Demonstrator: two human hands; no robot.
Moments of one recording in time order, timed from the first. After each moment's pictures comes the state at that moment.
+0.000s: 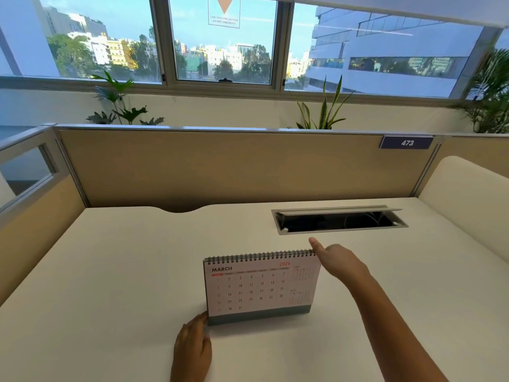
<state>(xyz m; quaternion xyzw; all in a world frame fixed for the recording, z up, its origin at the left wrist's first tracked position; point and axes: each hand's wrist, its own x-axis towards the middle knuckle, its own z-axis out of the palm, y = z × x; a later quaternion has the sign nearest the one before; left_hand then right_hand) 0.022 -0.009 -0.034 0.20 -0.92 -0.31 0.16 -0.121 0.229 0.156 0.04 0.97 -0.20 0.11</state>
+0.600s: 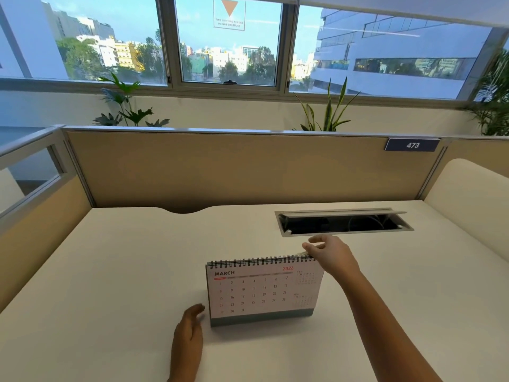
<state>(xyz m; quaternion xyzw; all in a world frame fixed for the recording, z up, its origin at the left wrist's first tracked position) 0.017 -0.012 0.001 0.27 -0.78 -0.54 0.16 -0.126 0.217 0.157 0.00 0.94 -0.34 0.04</state>
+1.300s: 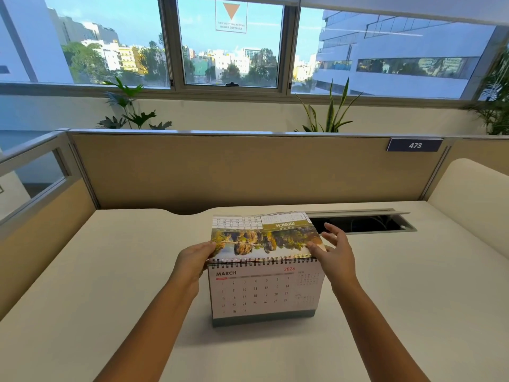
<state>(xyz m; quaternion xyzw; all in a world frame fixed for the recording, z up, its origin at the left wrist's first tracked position) -0.040 -0.020 0.154 0.29 -0.61 -0.73 0.11 -0.111 0.214 0.152 0.01 0.79 -0.61 -0.05</state>
